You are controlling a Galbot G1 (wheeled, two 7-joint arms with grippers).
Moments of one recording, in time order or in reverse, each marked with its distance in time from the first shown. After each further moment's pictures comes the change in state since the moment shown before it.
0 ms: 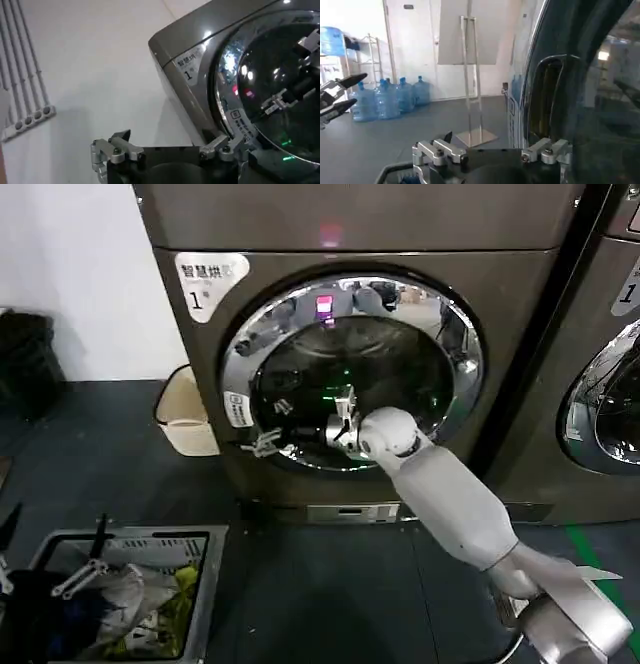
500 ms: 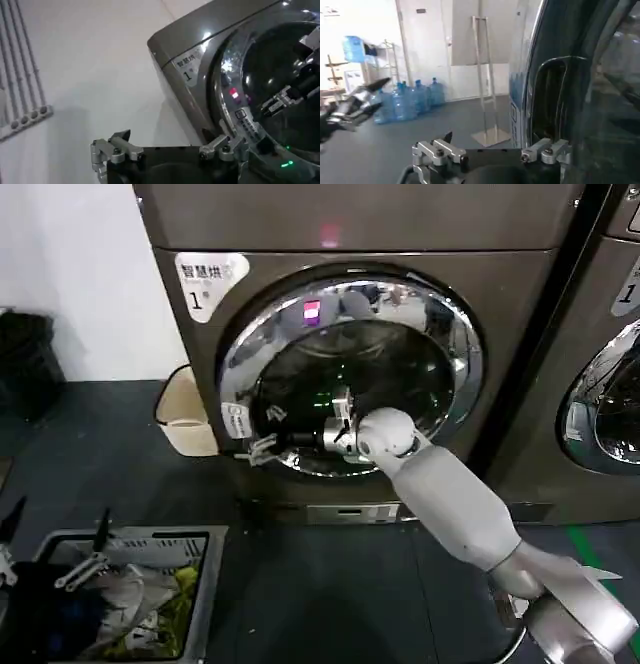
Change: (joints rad) left arm -0.073 0.082 0.033 0.011 -0.053 0.118 0.035; right arm -0.040 -0.111 -0.037 0.182 0.120 -0.061 -0.004
